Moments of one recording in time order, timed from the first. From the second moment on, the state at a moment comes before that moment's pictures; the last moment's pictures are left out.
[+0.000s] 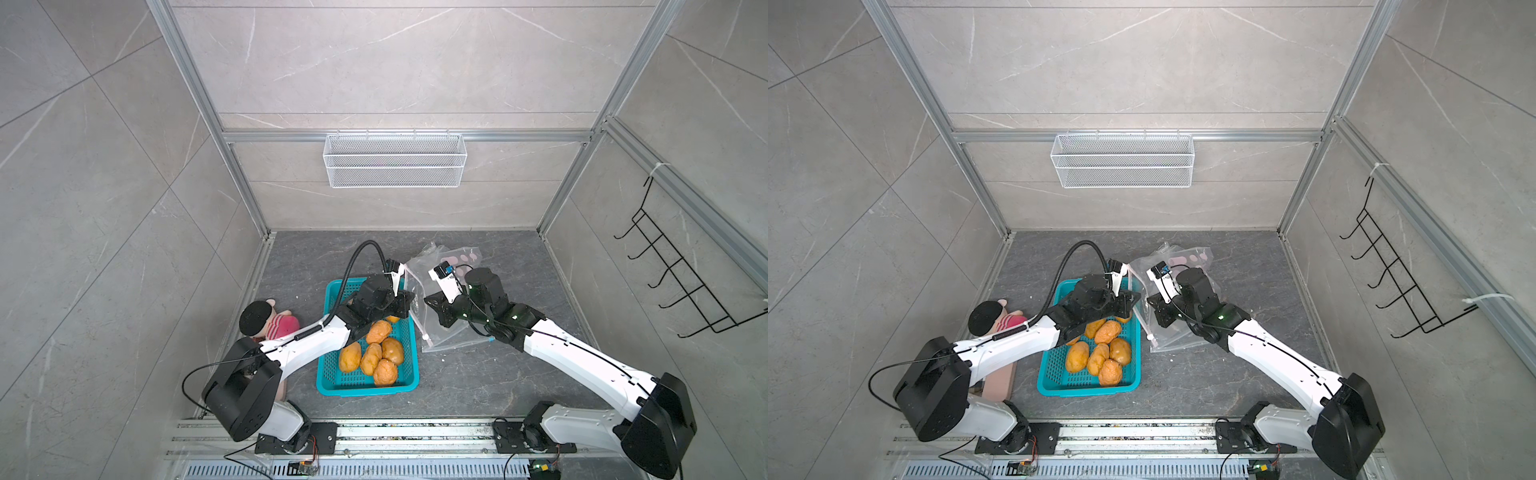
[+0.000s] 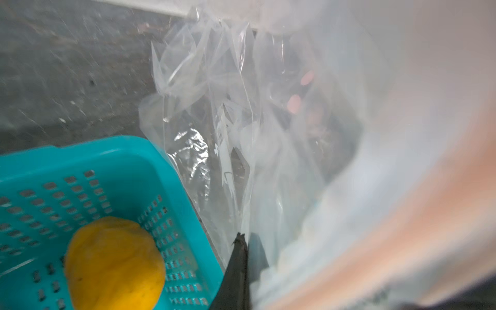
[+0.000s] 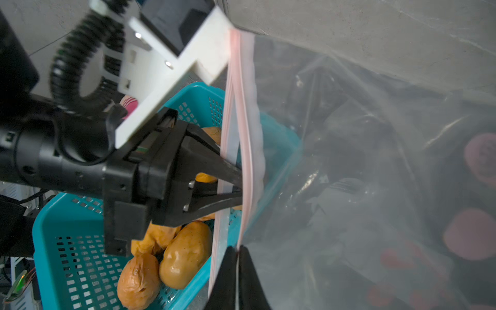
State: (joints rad) left arm -0.73 1.43 0.89 0.06 0.12 -0.47; right arm 0.65 1.24 0.95 -0.25 -0.23 0.07
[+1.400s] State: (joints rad) left arm -0.40 1.39 1.35 -1.17 -0.29 -0.17; right arm 0.74 1.63 1.10 -0.39 -0.10 0.34
